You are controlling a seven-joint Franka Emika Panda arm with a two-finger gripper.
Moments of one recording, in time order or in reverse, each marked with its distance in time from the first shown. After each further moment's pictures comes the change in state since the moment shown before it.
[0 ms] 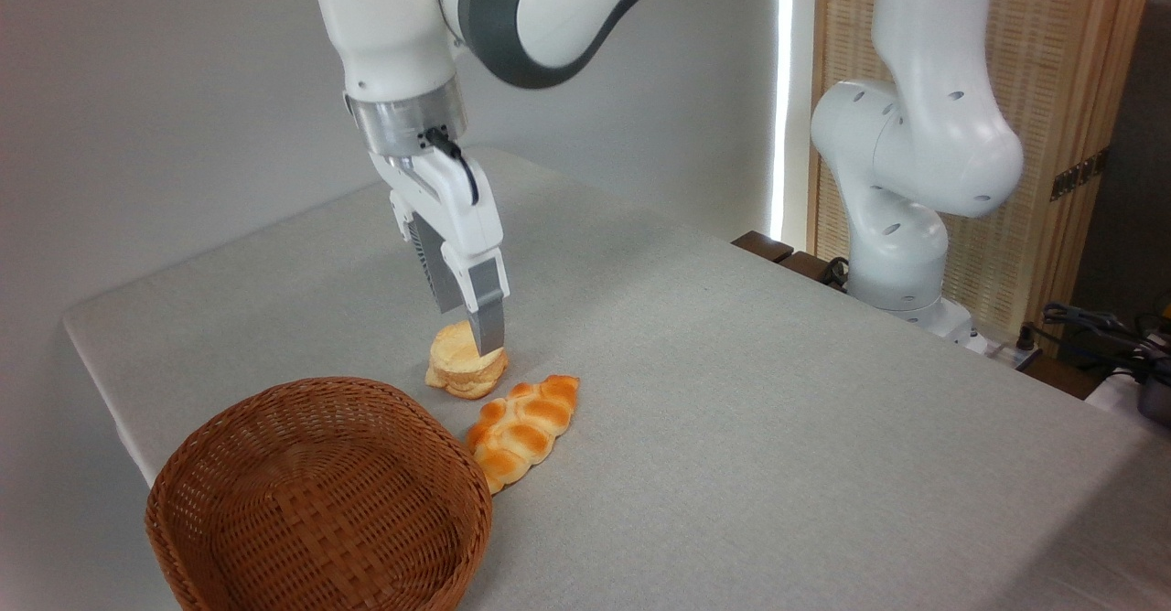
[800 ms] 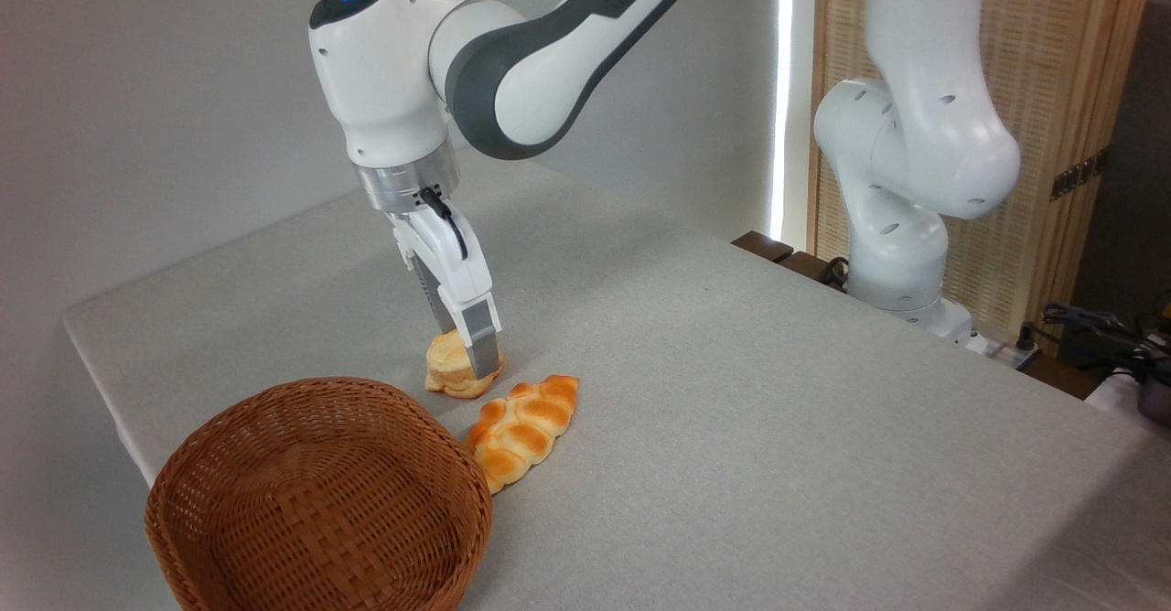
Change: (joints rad) arm -0.056 0.076 0.000 -0.051 -0.051 0.084 0.000
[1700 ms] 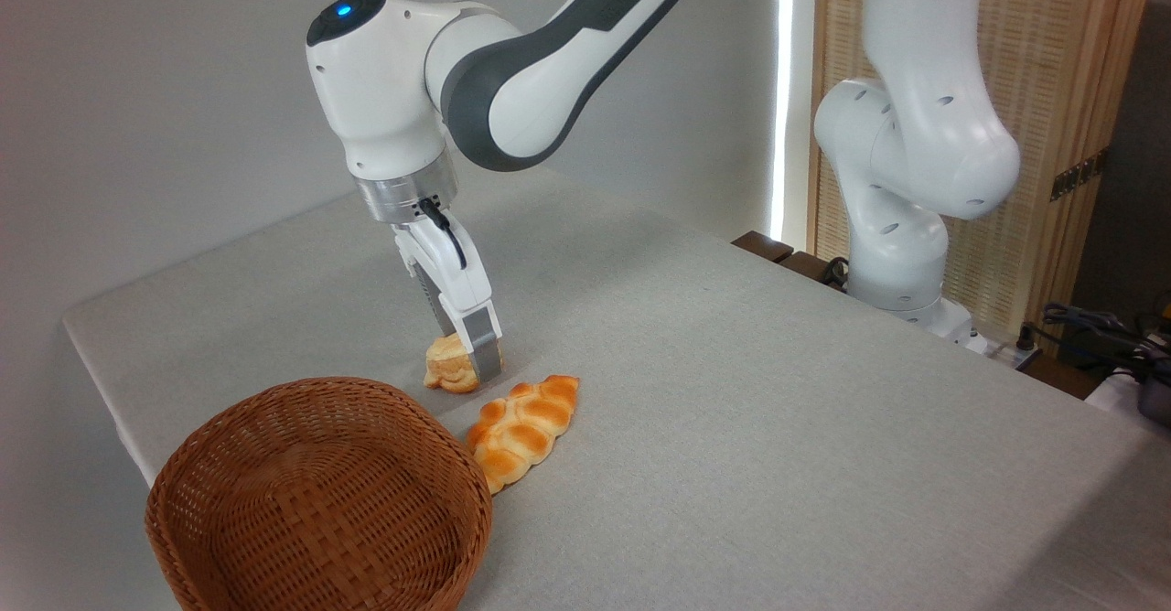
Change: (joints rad) arm -0.009 0.020 -0.001 0.000 -0.003 0.000 -0.004
